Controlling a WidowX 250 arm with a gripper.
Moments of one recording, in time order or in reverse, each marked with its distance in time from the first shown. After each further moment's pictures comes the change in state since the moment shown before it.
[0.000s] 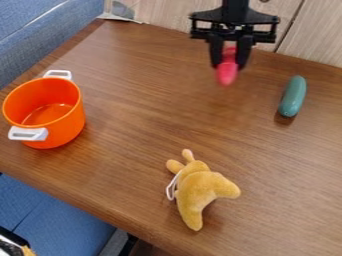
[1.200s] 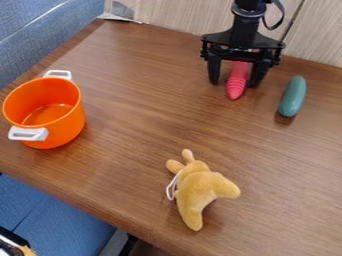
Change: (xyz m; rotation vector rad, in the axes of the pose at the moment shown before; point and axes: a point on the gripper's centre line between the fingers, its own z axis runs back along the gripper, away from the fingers) arm -0.006 -0.004 -0.034 0.078 0.012 -0.017
